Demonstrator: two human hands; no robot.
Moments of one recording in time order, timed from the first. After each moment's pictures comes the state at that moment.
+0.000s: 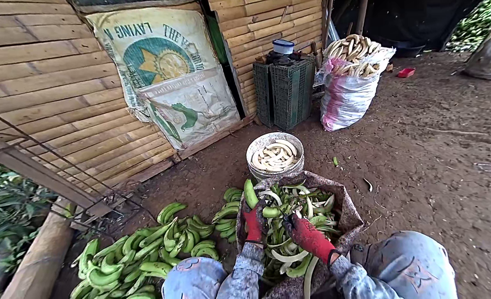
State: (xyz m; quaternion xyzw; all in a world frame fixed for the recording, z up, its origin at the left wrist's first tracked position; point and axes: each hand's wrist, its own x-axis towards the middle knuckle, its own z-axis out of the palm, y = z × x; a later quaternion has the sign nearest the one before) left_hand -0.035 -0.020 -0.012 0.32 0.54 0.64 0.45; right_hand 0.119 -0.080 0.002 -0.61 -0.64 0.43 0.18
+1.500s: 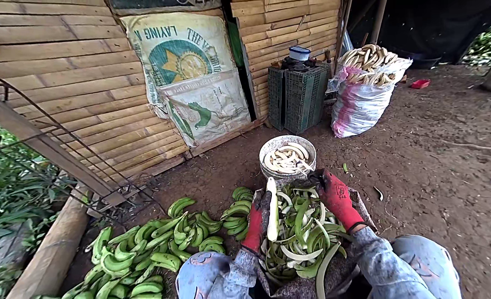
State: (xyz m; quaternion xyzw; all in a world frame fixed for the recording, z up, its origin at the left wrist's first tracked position) left_hand -0.069 -0.051 0.056 0.50 0.51 0.52 0.46; right_hand 0.159 -0.030 0.073 -0.67 -0.66 0.17 0.30
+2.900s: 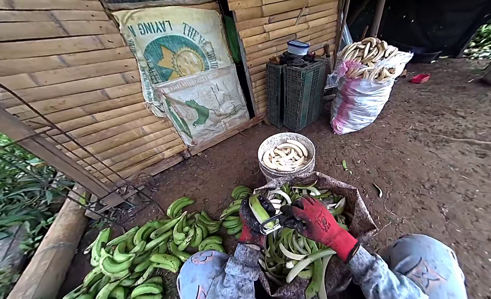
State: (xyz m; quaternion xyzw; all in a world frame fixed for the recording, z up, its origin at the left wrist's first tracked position) left_hand -0.077 -0.033 0.041 0.12 0.24 0.66 0.71; right_hand 0.122 -0.072 0.040 -0.39 -0.86 0.02 0.33
